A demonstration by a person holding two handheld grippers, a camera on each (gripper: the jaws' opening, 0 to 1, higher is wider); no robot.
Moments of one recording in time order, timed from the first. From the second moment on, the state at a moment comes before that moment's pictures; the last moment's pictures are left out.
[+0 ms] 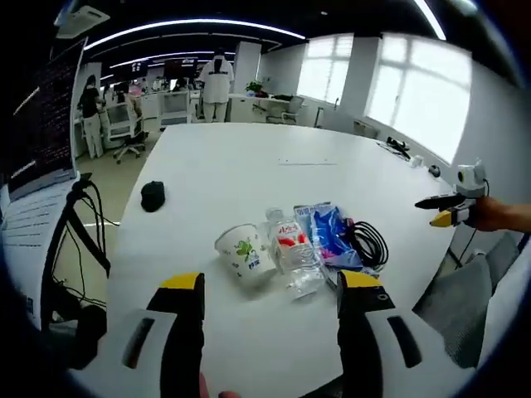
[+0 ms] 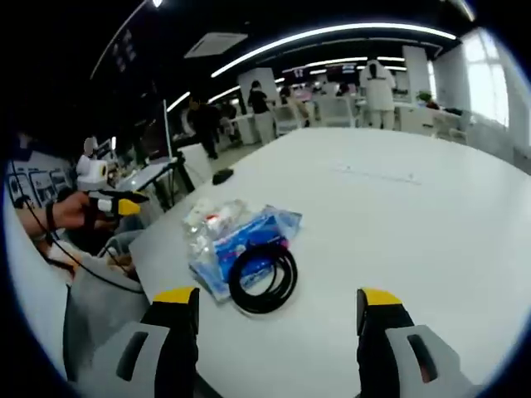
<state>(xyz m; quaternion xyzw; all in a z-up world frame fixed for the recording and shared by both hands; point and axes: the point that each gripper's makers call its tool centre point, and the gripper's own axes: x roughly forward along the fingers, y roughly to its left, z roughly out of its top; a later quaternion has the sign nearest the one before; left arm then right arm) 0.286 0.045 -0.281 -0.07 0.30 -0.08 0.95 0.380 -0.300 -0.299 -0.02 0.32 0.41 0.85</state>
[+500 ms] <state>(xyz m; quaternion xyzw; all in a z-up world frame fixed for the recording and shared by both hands) 0.284 0.041 -0.280 -0.07 0.30 -0.08 0.95 0.371 -0.298 -0.300 -0.02 0.32 0.41 0.85</state>
